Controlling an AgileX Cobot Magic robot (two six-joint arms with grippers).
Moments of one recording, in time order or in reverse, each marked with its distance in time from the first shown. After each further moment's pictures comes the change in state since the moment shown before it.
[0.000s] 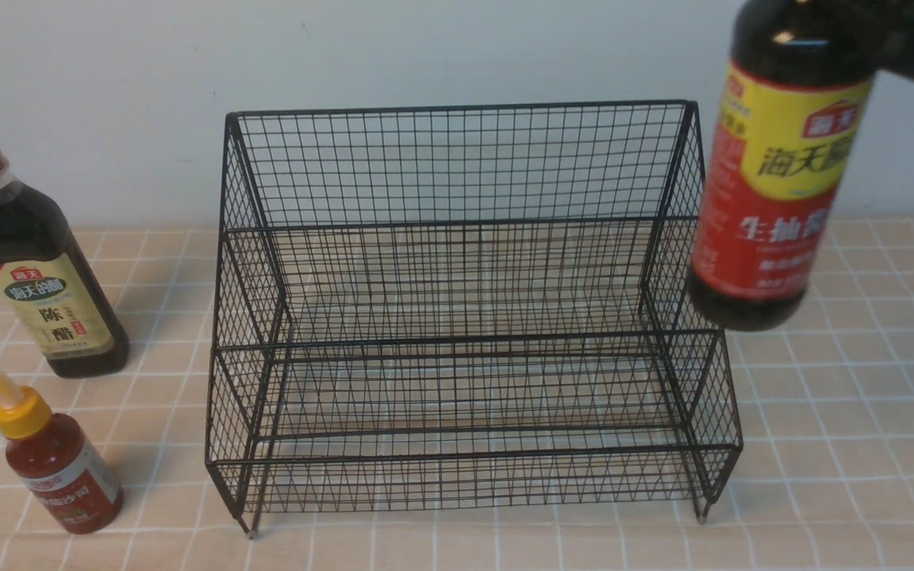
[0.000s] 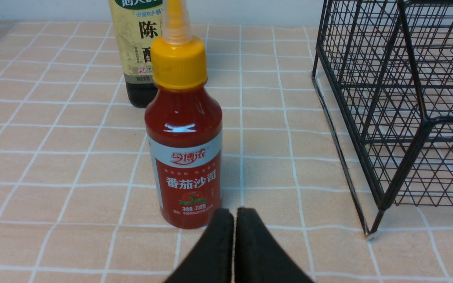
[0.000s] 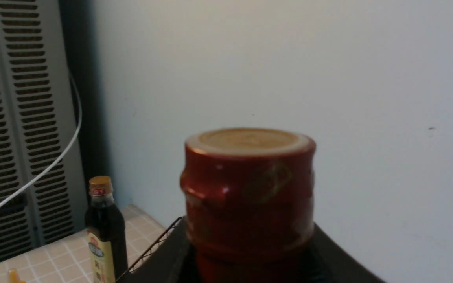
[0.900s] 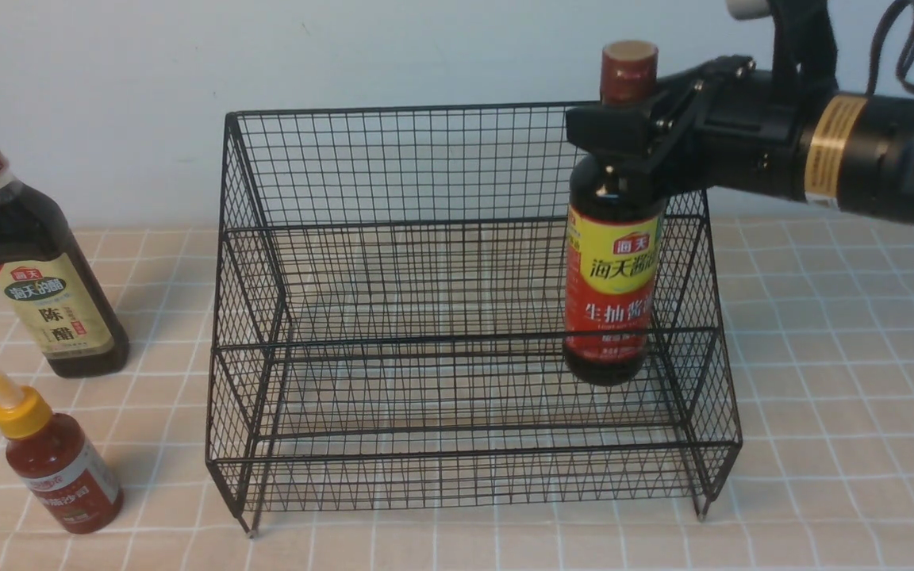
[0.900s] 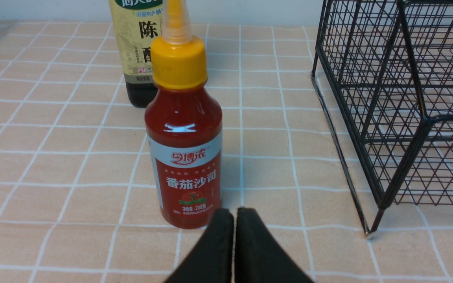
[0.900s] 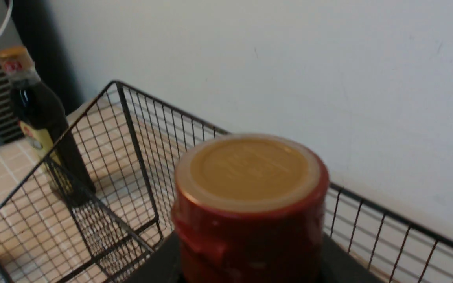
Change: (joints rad) right arm 0.130 0.362 -0.030 0.014 0.175 -0.099; left arm 0.000 0.000 0.000 0.000 0.000 0.000
